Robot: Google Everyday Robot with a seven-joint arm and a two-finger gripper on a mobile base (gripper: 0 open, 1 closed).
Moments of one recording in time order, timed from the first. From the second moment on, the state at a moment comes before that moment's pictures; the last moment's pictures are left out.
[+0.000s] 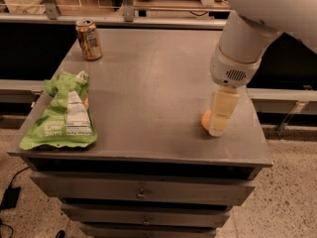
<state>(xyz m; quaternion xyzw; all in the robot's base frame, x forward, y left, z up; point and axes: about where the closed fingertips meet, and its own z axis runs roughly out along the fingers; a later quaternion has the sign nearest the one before) 0.498 -0.141 0.874 -0.64 0.76 0.00 0.08</state>
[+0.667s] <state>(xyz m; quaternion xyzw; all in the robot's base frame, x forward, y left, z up) 0.500 -0.138 0.868 -0.64 0.76 0.00 0.07</state>
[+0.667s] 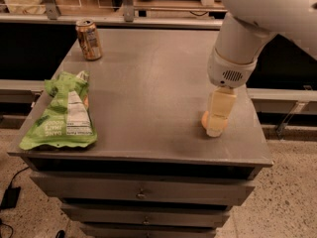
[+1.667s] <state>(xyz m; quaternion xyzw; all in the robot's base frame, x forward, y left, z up) 0.505 -0.144 0.851 -0.63 0.78 0.00 0.06</state>
